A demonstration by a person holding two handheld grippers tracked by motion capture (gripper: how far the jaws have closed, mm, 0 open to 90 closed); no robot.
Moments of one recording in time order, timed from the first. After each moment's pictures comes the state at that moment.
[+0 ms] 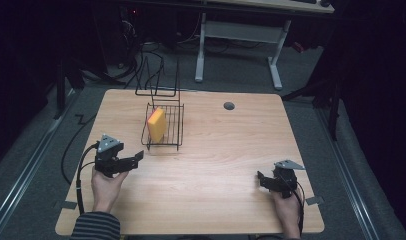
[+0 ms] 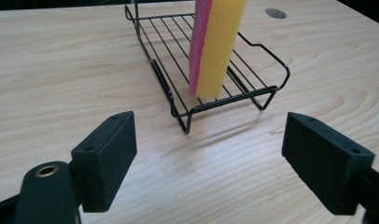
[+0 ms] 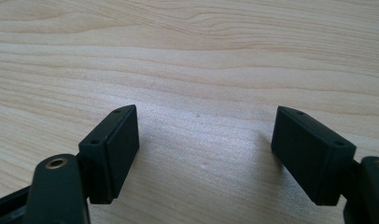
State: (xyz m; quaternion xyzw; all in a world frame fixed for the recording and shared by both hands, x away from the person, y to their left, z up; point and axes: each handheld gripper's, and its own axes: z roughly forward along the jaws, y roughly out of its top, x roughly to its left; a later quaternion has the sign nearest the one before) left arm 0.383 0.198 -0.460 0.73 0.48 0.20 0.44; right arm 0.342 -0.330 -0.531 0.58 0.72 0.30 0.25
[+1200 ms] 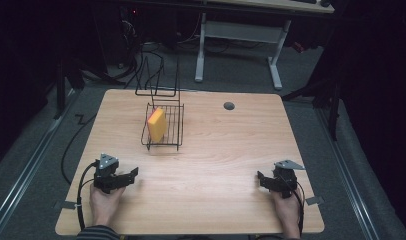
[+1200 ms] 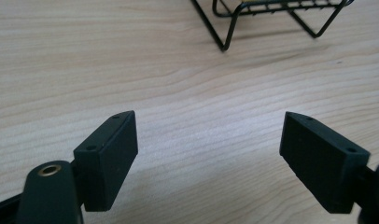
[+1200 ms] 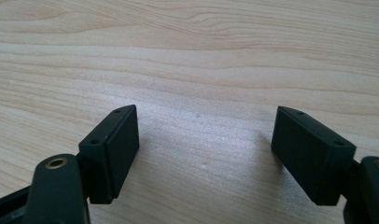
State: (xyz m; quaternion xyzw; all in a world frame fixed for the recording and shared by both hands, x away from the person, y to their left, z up) left arm 0.367 0.212 -0.524 0.74 0.52 0.20 0.38; right arm 0.342 -0.330 -0.531 0.58 0.72 0.30 0.25
